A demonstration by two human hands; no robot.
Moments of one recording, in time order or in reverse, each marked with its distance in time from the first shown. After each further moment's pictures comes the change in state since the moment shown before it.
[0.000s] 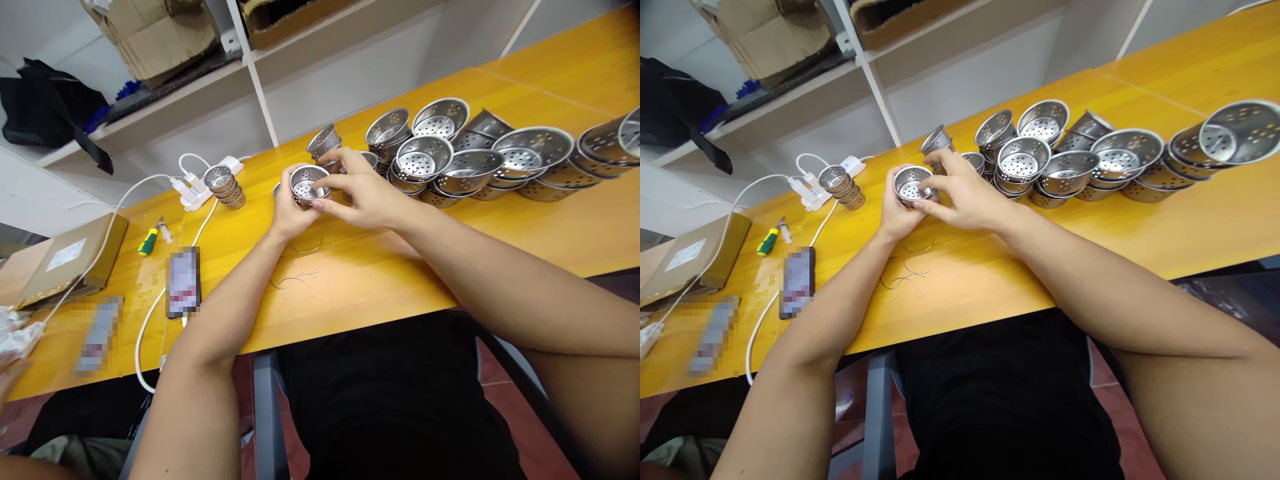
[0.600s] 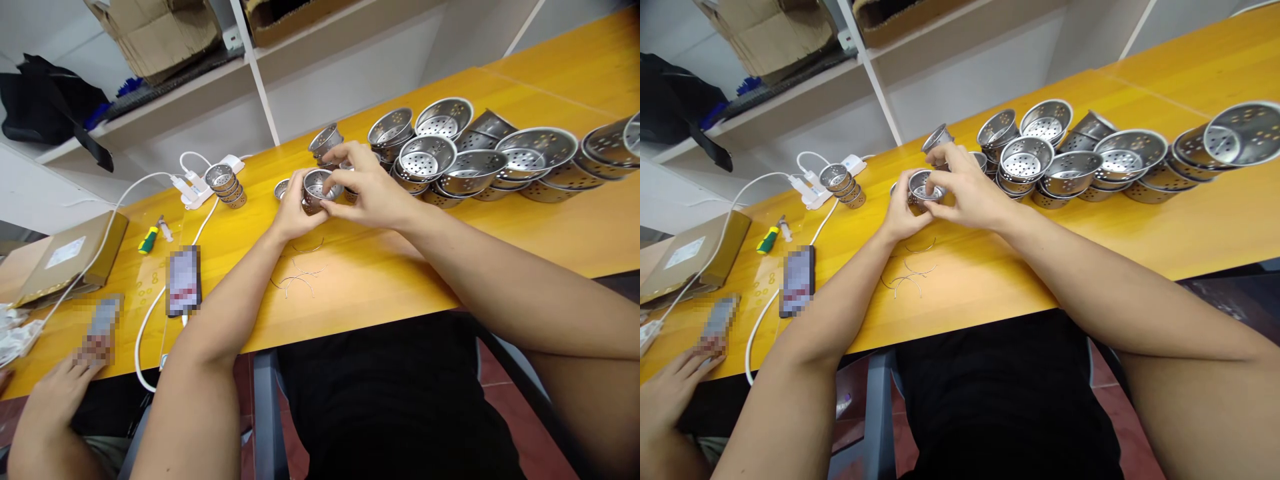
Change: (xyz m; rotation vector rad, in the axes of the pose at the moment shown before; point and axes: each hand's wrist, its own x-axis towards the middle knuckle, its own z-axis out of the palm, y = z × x) left_hand 0.001 -0.001 -0.010 0.106 -0.136 0.106; right_hand 0.001 -0.001 -0.005 -0.081 0.038 -0.049
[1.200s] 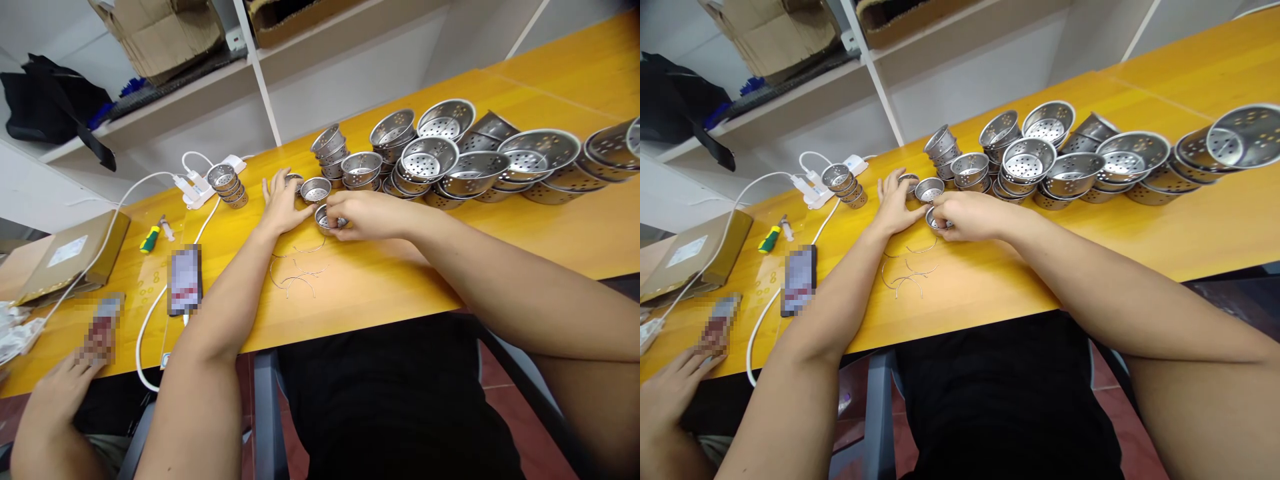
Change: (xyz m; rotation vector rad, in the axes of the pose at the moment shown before) left_hand -0.002 -0.021 -0.026 0.344 -0.120 -0.373; right_hand -0.002 -0.008 -0.005 0.016 -0.530 0.004
